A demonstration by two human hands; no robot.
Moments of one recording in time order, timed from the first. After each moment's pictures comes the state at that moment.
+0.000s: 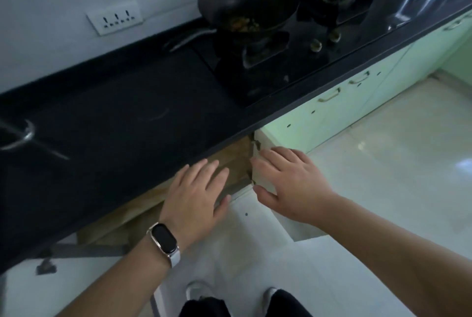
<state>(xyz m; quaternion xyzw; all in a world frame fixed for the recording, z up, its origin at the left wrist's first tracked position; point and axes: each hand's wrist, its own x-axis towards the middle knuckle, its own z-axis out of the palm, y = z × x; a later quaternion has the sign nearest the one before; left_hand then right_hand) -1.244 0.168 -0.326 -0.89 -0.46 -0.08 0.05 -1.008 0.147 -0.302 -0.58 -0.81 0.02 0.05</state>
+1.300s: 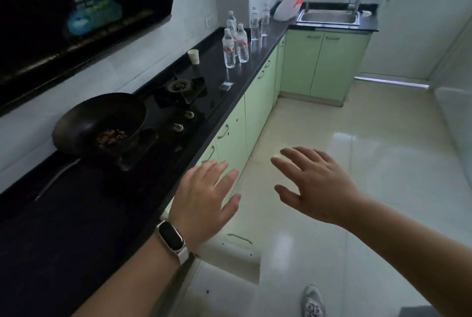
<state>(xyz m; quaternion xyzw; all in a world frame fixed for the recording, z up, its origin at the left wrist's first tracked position) -0.999 0.191 -0.195 -0.97 -0.13 -0.21 0.04 -0.807 0.009 -0.169 -0.79 -0.59 -0.12 0.07</state>
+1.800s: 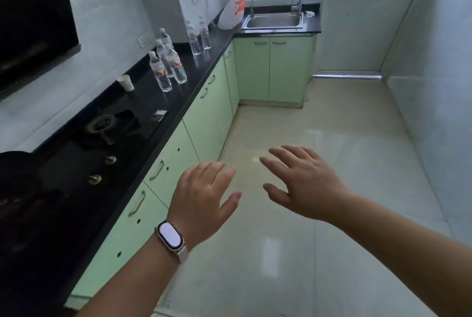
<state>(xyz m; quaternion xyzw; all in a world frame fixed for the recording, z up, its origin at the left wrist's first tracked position) -0.710 0.125 -0.182 -0.97 -0.06 -0.24 0.04 -0.553 -0.068 -0.165 -0.83 -0.53 -0.12 0.09</state>
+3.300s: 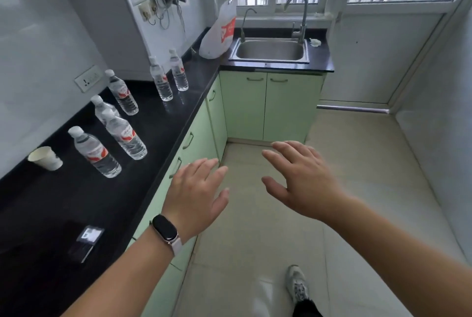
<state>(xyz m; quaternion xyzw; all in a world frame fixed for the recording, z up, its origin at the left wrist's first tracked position) -0.211 0.454 -0.203 -0.98 -0.07 -0.20 0.03 -0.065 0.246 -0.176 -0.86 -0.48 -0.14 0.13</state>
